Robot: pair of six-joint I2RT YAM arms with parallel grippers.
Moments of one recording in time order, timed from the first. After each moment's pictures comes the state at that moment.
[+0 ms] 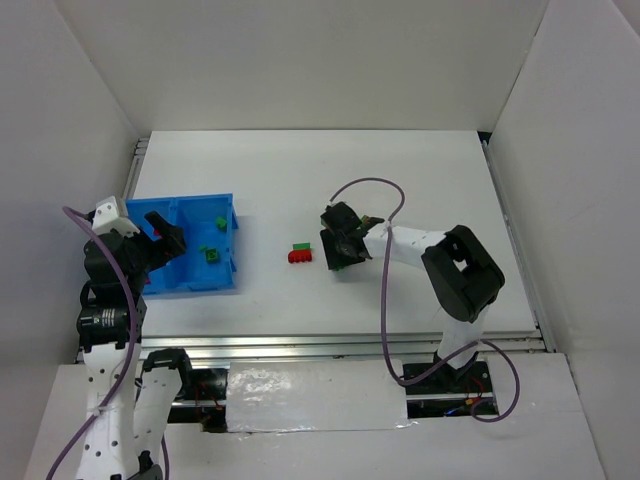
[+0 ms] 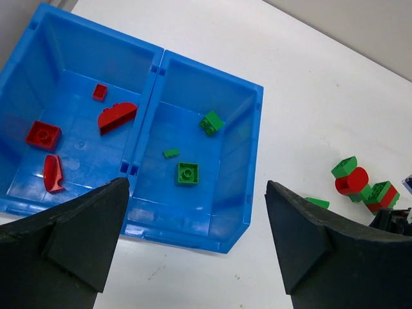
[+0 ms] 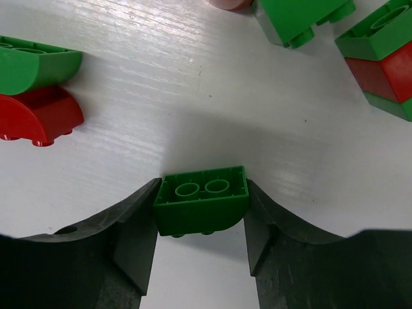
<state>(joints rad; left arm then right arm) 0.15 0.58 0.82 -0.56 0.01 -0.37 0.68 1.81 1.10 -0.37 0.14 0.39</state>
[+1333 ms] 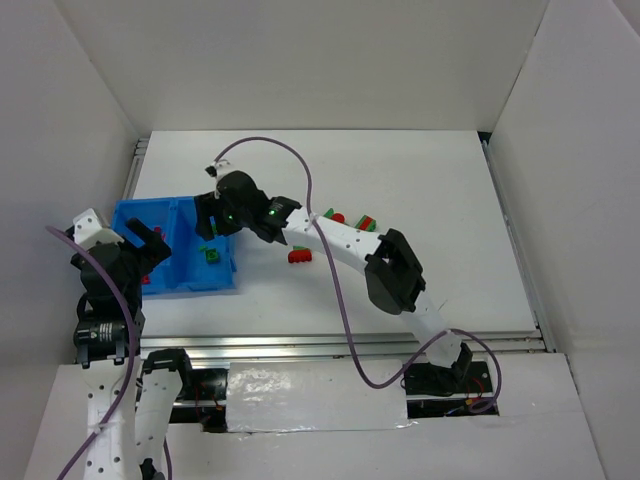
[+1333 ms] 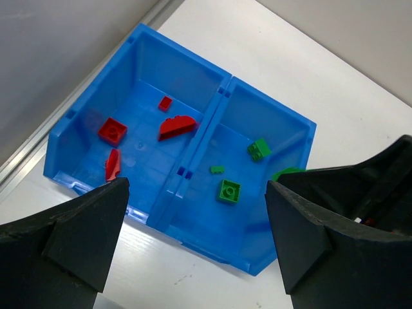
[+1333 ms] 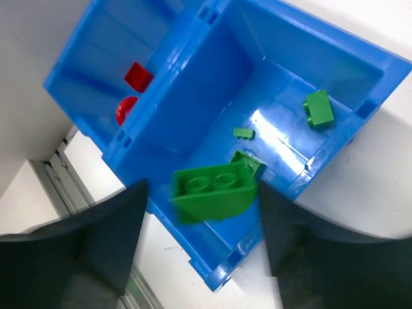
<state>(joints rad) 0.15 0.51 0.82 -0.62 -0.23 -0.40 0.99 2.24 2.06 -0.27 -0.02 0.47</state>
